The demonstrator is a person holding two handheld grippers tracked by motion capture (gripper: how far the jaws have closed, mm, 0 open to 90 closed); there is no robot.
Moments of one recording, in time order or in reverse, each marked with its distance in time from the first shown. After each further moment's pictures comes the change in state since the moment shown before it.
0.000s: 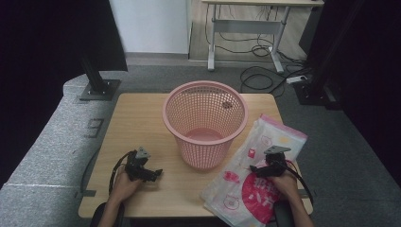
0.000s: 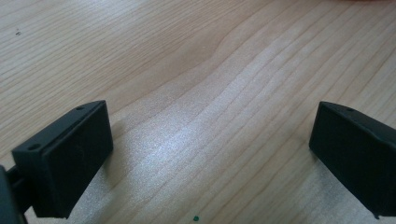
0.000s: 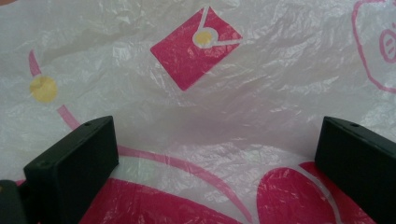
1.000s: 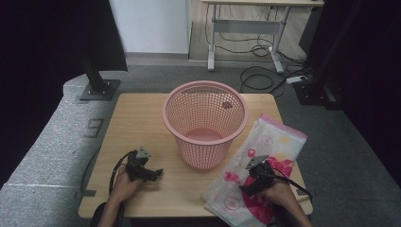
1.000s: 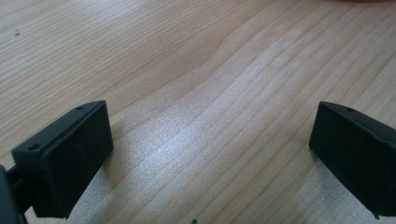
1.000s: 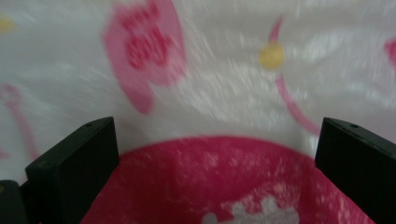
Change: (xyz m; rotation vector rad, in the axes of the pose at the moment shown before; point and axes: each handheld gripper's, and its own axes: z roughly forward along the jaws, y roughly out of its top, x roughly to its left) left arm -0.001 0.001 0.001 0.002 0.005 -0.003; right arm 0.075 0.015 -0.016 0.261 0.150 -0.264
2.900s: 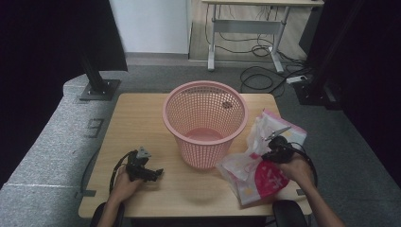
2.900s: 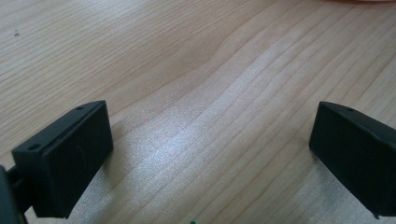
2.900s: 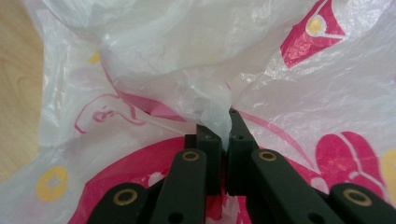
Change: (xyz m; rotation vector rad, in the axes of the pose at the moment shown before) left arm -0.001 0.001 0.001 -0.003 0.001 -0.007; right arm -0.076 0.029 -0.072 0.018 -0.036 0.171
